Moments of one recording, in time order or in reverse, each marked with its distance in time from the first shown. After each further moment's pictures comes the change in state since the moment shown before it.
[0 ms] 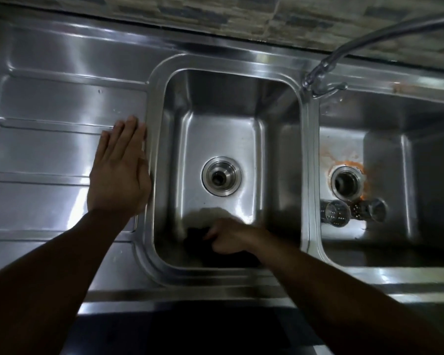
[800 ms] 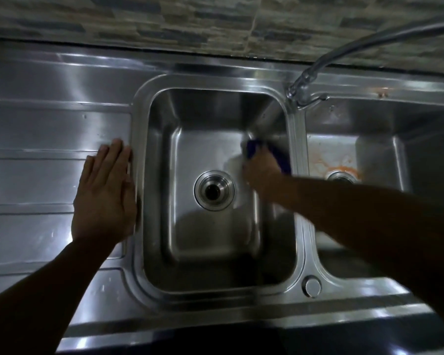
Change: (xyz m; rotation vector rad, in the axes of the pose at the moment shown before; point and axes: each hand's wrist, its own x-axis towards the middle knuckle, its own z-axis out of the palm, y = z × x) left_hand 0.001 -0.004 0.001 0.002 -0.049 -0.013; right_hand 0.004 0.051 -0.141 -1.000 0.464 0.352
